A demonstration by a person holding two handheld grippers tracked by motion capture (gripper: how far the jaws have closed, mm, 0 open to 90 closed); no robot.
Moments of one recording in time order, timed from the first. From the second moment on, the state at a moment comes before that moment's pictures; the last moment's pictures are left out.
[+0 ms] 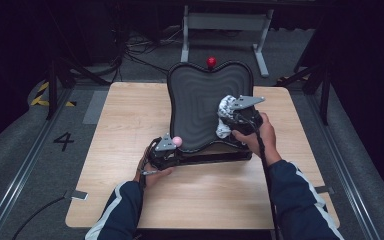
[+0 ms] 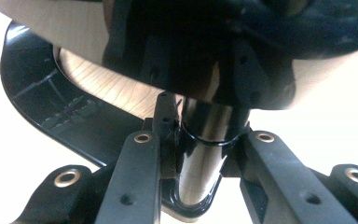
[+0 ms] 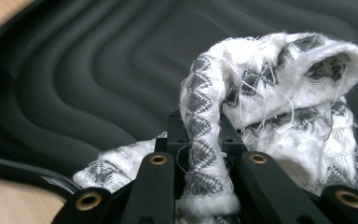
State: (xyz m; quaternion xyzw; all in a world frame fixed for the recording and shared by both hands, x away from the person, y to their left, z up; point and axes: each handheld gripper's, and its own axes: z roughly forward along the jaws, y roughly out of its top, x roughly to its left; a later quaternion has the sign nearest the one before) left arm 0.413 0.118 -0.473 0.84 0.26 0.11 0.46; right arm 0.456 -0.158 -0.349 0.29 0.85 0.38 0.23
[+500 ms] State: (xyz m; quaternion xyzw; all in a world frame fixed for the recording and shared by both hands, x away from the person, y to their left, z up) left arm 0.413 0.118 -0.474 0.84 0.27 0.12 0.46; right arm 0.448 -0.076 -0.352 0.24 0.87 0.39 0.19
